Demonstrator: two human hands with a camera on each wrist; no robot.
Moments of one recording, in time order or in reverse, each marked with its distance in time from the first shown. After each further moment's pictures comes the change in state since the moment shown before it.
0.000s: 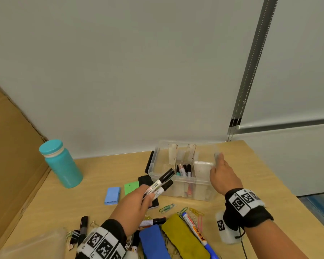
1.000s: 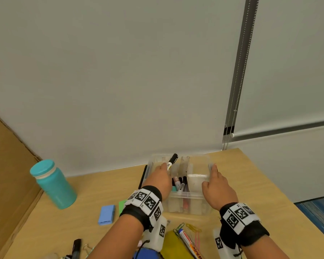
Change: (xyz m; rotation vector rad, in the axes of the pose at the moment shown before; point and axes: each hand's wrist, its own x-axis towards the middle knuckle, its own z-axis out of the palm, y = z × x) left_hand 0.126 0.066 0.016 0.175 -0.032 -0.158; right_hand -0.002 -0.001 0.001 -0.075 0.028 -0.008
